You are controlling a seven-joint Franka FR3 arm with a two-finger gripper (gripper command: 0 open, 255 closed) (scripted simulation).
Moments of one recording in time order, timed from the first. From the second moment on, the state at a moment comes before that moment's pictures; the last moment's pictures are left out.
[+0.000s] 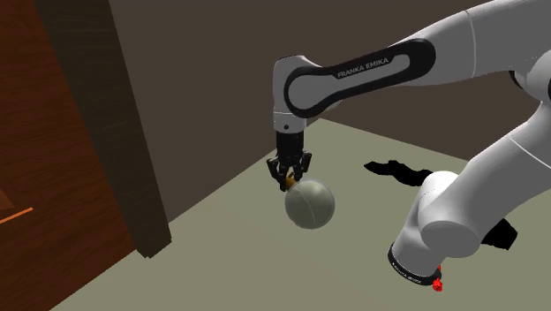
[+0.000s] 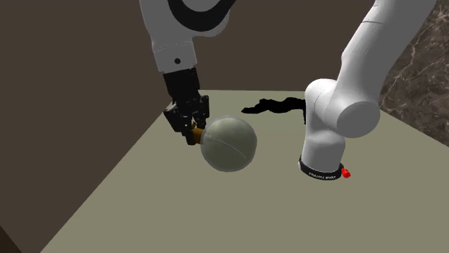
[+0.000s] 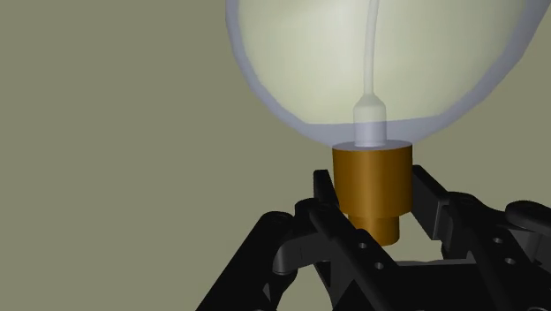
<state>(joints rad) 0.09 -0.36 0.12 -2.41 0.22 1.86 0.51</state>
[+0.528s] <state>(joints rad) 0.09 -0.39 0.11 -2.33 0.21 1.74 0.53</state>
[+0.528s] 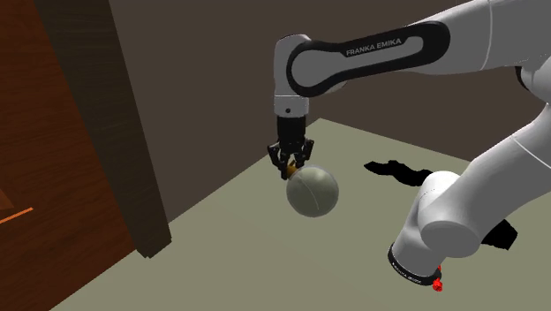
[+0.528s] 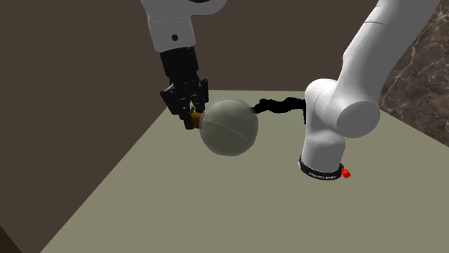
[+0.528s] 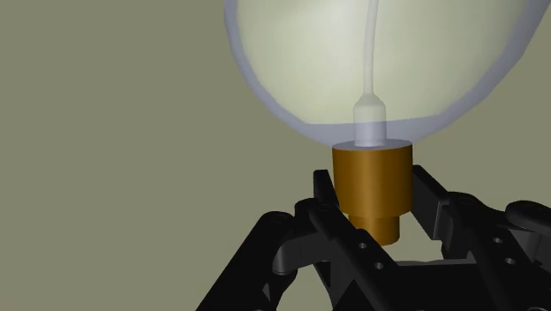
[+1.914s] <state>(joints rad) -0.09 -0.53 -0.17 -2.37 -0.01 1.60 0.17</state>
